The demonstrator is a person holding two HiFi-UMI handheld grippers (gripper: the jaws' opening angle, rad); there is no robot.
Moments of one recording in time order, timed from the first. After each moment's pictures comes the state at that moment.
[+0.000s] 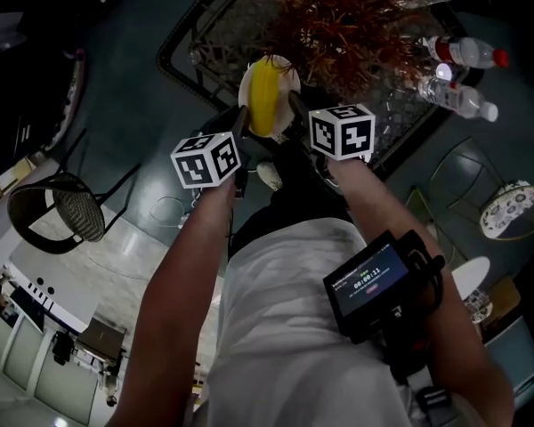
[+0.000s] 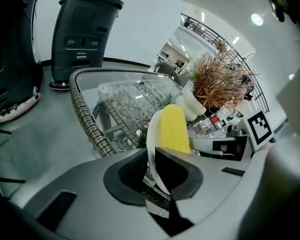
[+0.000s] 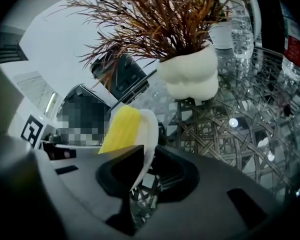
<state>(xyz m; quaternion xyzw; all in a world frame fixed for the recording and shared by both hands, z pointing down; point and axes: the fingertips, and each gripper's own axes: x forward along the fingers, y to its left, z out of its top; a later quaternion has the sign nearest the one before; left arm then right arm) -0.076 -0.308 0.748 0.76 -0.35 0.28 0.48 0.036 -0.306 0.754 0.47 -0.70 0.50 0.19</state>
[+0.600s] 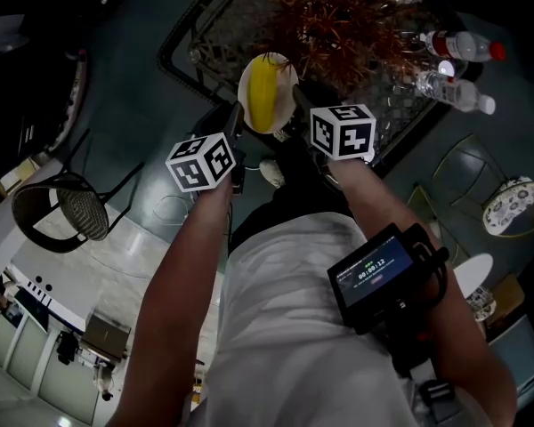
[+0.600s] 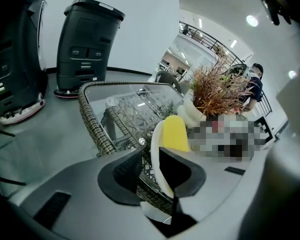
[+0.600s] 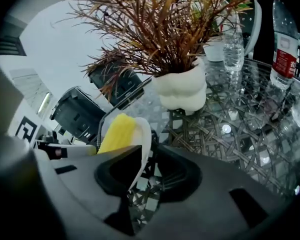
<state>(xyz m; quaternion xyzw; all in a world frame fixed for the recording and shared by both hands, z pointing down) -0.087 -0.318 0.734 0.76 -0.39 0.25 0.45 0.055 -0.308 0.744 0.52 -0.69 0.47 0.18</state>
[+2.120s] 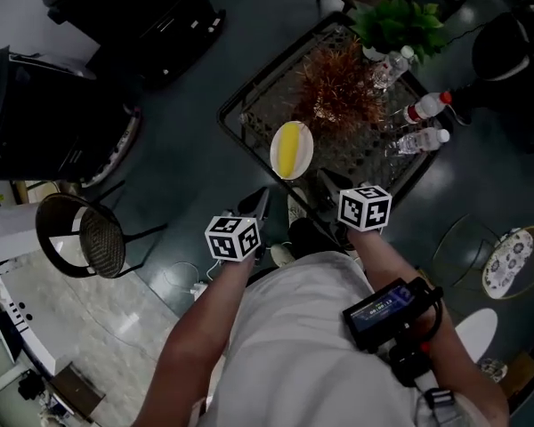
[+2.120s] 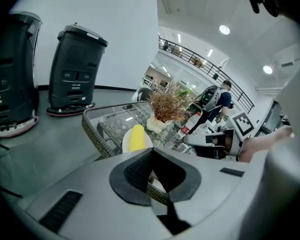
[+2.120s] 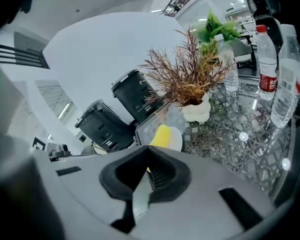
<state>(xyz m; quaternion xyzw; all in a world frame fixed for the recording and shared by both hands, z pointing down) -0.102 -0.222 0.620 0.83 -0.36 0.18 0.38 0.038 -0.232 0.625 0.49 -0.74 0.44 0.10</state>
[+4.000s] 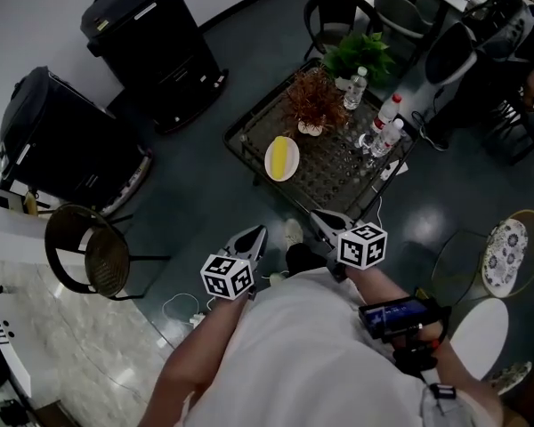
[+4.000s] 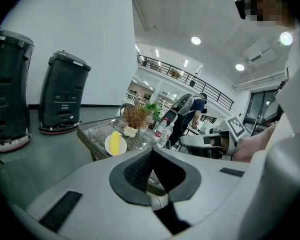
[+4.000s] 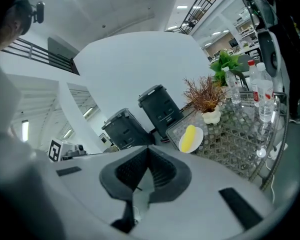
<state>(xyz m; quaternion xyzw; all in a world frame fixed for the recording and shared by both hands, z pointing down) -0.132 -0.050 0.512 0.90 -0.32 0.11 0.29 -0.008 -0.053 0.509 0.45 -0.82 0.36 0.02</state>
